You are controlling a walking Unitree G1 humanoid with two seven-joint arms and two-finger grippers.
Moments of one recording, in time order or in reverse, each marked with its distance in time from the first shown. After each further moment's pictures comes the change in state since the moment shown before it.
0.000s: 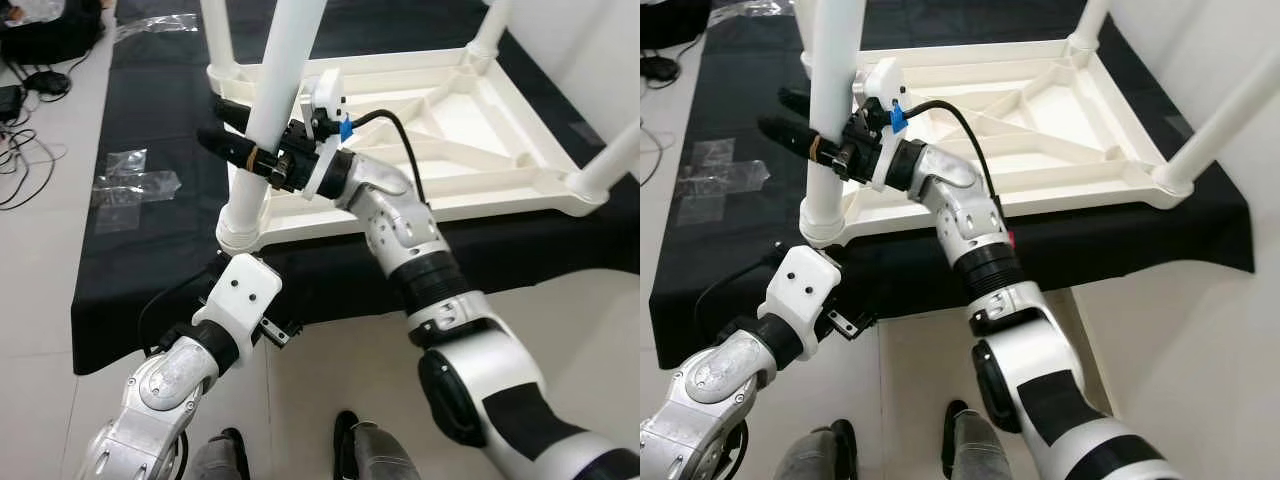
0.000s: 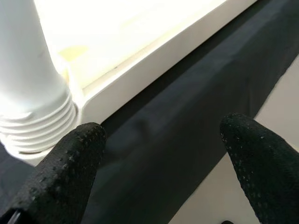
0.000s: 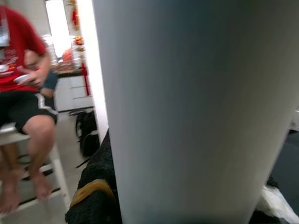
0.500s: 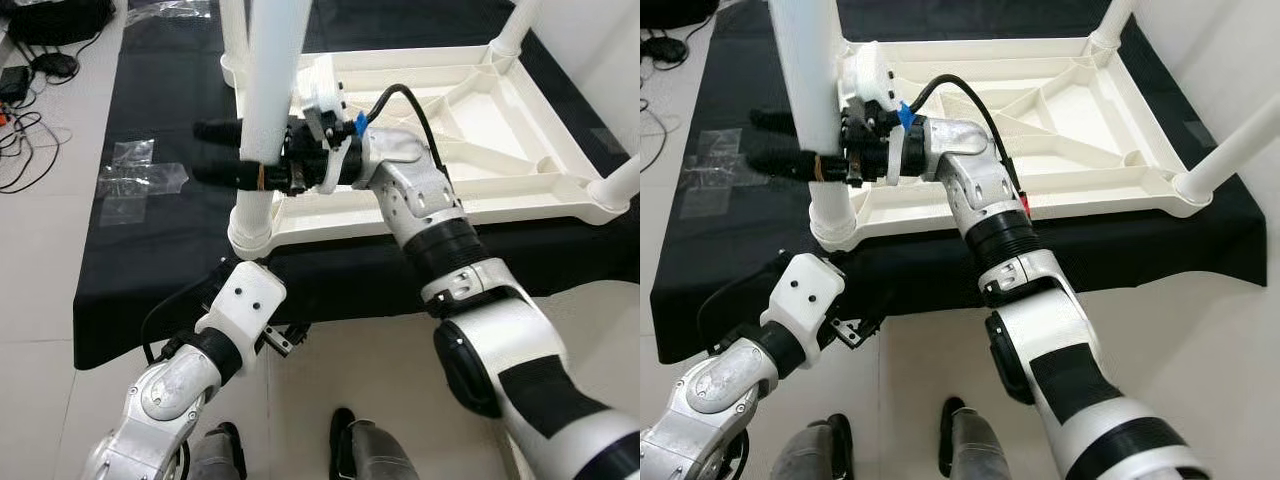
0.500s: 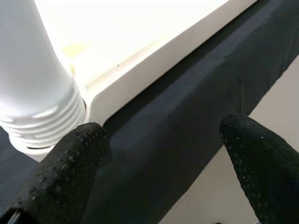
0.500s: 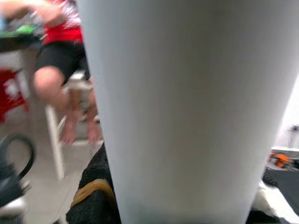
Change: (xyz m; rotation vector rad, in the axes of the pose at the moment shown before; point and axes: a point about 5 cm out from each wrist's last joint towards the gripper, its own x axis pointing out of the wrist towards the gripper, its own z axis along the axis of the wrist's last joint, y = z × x) left arm -0.004 -0.008 0.003 -0.009 -0.013 -0.020; right arm 0.004 0.004 0.016 -0.097 0.140 0.385
